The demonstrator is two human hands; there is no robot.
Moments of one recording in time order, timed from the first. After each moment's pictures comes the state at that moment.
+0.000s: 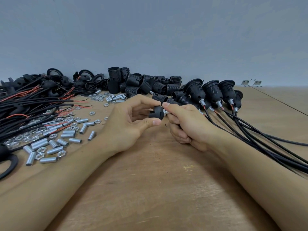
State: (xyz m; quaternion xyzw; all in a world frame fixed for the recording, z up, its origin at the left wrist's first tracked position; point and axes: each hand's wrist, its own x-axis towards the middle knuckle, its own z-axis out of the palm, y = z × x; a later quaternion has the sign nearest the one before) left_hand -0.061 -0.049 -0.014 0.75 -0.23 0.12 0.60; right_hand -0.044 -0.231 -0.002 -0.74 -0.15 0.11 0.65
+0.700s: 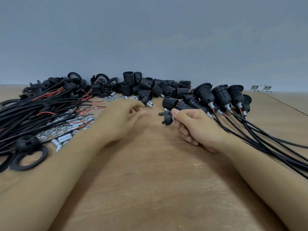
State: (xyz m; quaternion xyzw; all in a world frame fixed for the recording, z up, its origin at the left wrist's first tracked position) left_hand -0.059 -0.002 0.002 0.94 -0.15 0.19 0.24; right_hand -0.050 -0.233 -0.005 -0.80 -0.15 0.07 0.58
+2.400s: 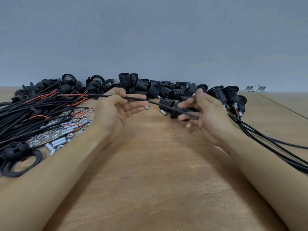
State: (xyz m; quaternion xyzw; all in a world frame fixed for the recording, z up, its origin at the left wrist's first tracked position) left_hand -0.055 -0.020 0.010 0.51 -0.10 0.10 0.85; right_hand -0.040 -0.245 0.009 -0.64 -0.08 -0.03 0.76
